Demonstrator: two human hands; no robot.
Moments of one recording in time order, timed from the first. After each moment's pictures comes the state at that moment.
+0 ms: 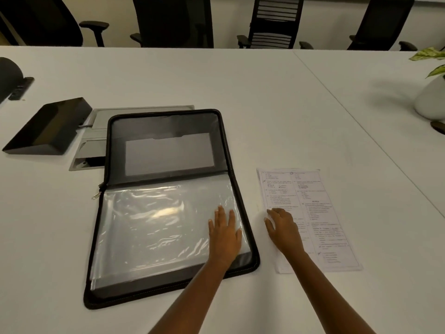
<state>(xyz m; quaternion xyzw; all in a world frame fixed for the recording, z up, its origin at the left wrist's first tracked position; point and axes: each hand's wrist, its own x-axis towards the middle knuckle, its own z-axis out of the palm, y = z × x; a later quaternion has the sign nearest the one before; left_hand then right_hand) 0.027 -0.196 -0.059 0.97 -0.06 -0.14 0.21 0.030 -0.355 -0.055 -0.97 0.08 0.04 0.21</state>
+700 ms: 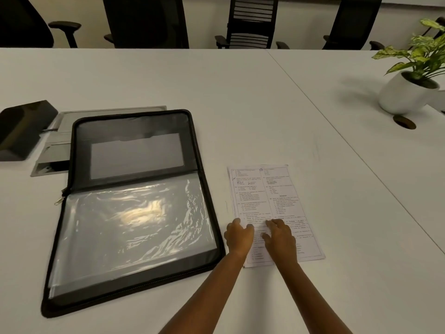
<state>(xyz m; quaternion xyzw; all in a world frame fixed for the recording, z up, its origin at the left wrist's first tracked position) 0.015 -0.311 -0.031 0.81 0.16 -0.23 0.52 -0.011 -0.415 -0.060 -0.96 0.17 0.06 0.19</state>
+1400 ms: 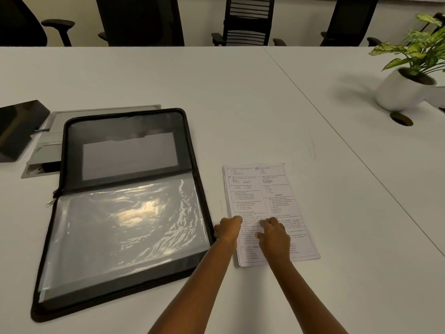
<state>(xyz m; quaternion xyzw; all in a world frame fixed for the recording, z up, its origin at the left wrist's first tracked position) 0.039 -0.309 -0.041 0.70 0.28 -0.30 0.58 -0.005 -0.413 -0.060 -0.97 0.18 0.05 0.18</state>
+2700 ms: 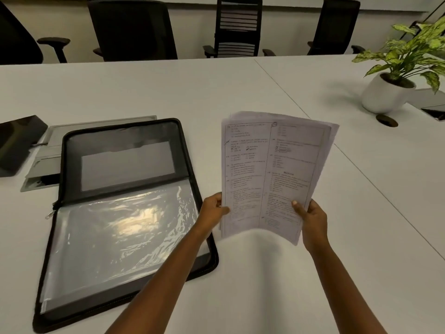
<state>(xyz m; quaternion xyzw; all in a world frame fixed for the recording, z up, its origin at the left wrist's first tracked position) 0.057 -0.260 0.015 0.72 0.00 -0.22 0.66 -0.009 -0.477 0.008 -0.66 0.24 -0.15 0.70</state>
